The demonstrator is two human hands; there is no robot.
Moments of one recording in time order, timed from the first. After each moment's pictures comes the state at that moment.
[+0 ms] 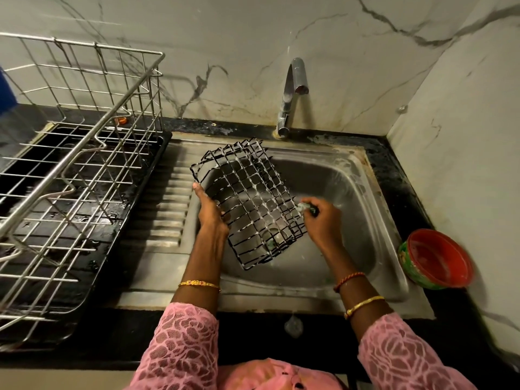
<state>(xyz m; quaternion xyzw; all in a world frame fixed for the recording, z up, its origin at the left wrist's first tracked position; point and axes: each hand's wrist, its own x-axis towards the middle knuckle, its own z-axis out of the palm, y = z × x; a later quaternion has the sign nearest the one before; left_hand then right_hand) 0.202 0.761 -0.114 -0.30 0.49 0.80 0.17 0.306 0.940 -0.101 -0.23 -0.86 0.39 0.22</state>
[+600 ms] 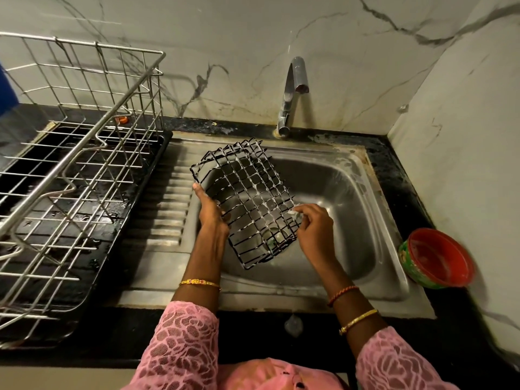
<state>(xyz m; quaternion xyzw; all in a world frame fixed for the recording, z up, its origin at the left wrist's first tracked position) 0.201 0.761 -0.116 -0.31 0.50 0.79 0.17 0.319 0.917 -0.107 -0.22 -0.90 0.31 0.22</state>
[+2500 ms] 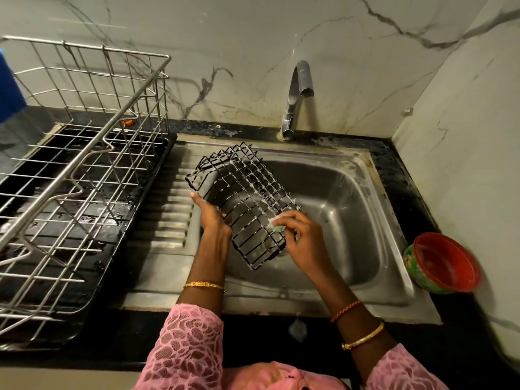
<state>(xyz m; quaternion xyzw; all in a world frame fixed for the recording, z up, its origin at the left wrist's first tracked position) 0.199 0.761 -0.120 -0.36 0.43 0.82 0.14 0.327 0.893 -0.098 -0.05 -0.89 0.40 0.20</state>
